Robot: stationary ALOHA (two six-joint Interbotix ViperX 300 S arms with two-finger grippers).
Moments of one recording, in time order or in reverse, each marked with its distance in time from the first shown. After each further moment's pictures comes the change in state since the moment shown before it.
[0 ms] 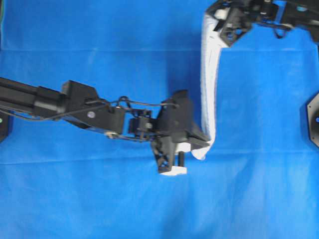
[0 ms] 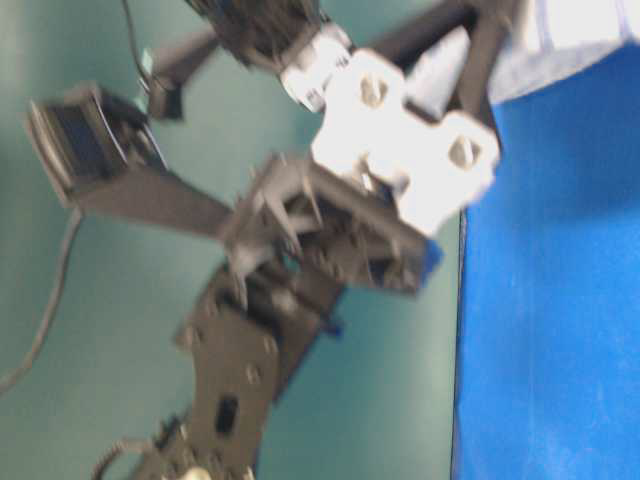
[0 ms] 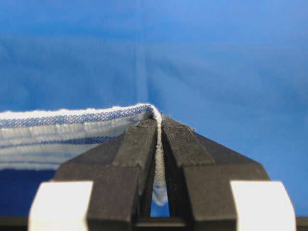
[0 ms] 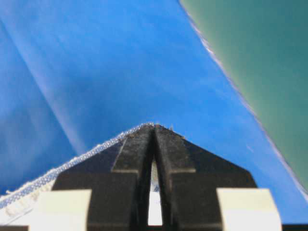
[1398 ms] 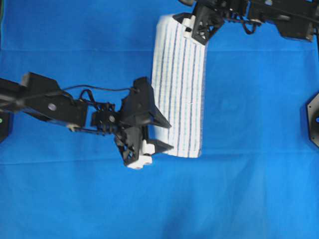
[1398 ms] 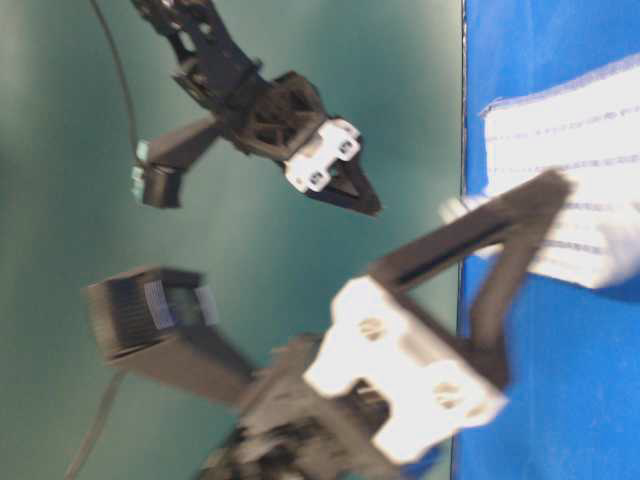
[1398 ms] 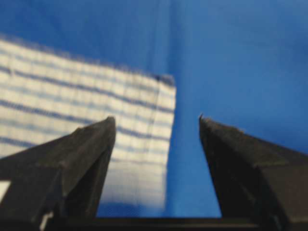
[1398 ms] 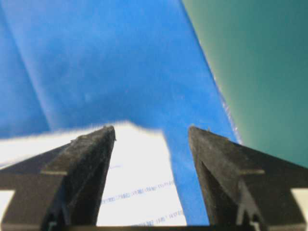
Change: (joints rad) left arm 0.021 -0.193 0.235 0.000 0.054 -0.137; right arm 0.074 0.072 -0.155 -0.014 0.032 -0.107
